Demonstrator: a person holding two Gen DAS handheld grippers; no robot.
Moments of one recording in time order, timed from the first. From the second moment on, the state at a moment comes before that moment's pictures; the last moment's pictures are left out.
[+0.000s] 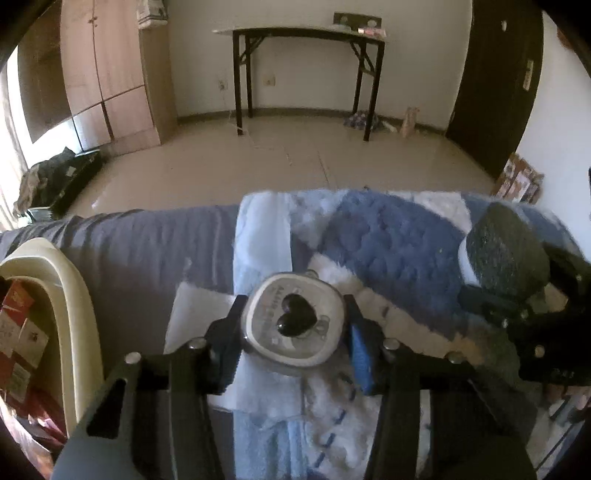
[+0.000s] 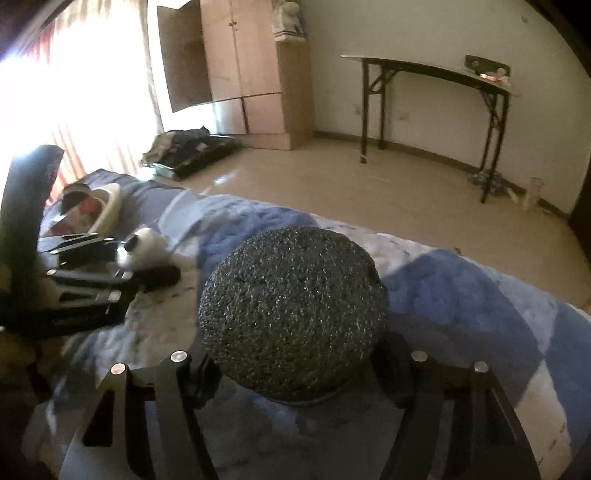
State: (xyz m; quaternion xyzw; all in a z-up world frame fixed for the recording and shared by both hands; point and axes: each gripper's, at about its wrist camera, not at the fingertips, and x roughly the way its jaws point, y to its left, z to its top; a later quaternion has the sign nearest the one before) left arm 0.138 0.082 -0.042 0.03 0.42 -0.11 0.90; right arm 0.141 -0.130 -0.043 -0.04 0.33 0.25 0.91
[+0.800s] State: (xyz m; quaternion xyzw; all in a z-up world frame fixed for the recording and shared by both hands) left arm -0.026 0.307 0.000 -0.06 0.38 0.10 0.92; right arm 0.128 0.102 0.012 -0.18 0.29 0.54 0.77
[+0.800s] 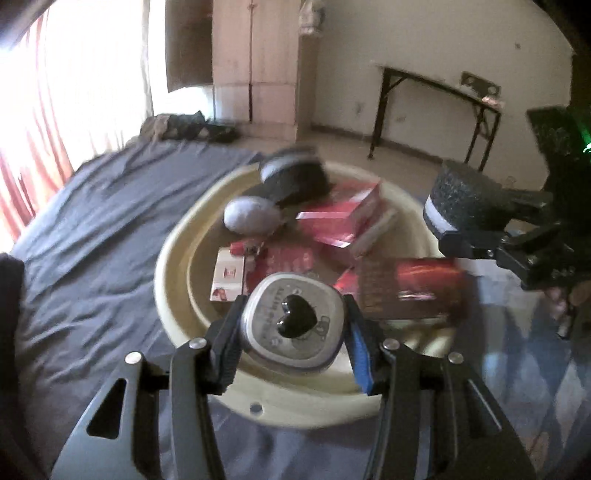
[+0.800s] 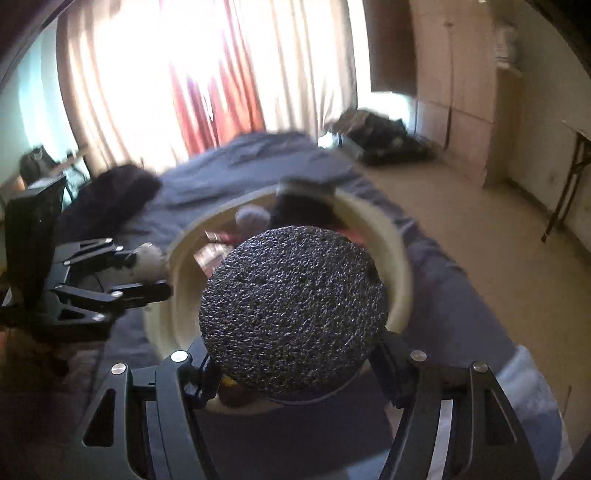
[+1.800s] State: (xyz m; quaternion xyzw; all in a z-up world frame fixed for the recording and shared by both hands) left arm -0.071 0.224 0.001 -0.13 0.35 0.17 0.91; right arm 0.101 0.027 -0.010 -0.22 0.25 0.55 0.77
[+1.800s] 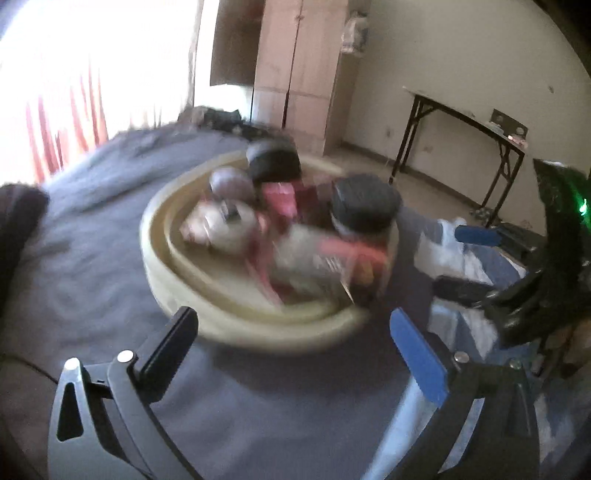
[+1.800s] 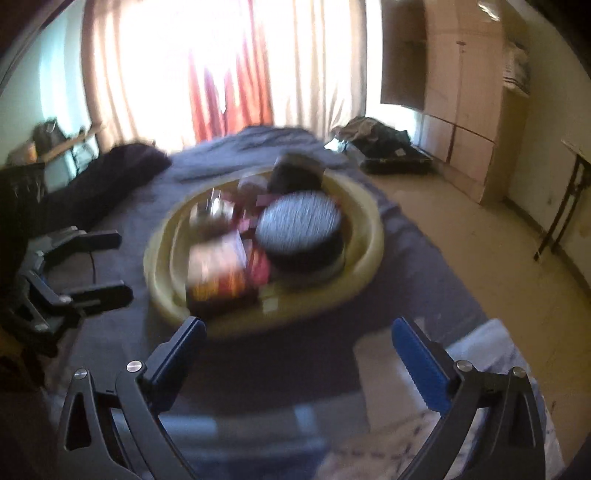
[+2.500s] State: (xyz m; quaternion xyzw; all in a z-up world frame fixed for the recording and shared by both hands) left arm -0.017 0.214 -0.069 -0.14 0.43 0.22 0.86; right arm 0.110 0.060 -0.071 -0.29 0.30 0.50 0.76
